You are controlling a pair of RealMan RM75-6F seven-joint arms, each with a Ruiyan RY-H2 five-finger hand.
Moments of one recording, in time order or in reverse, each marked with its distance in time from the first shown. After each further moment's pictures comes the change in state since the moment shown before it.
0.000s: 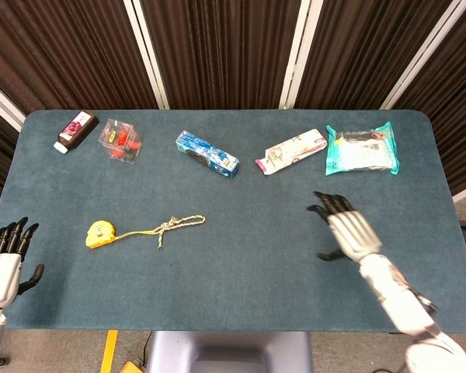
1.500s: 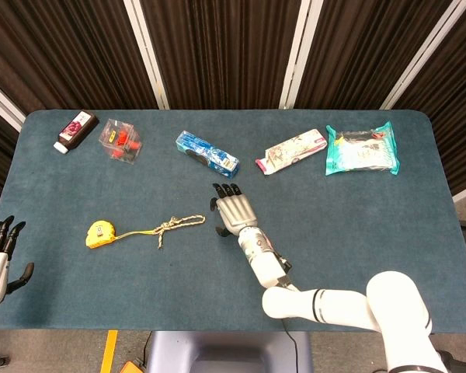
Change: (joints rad) left arm 0.013 0.017 -0.021 0.014 -0.033 -0.005 -0.063; right arm 0.599 -0.727 0.134 0.623 0.576 -0.041 -0.349
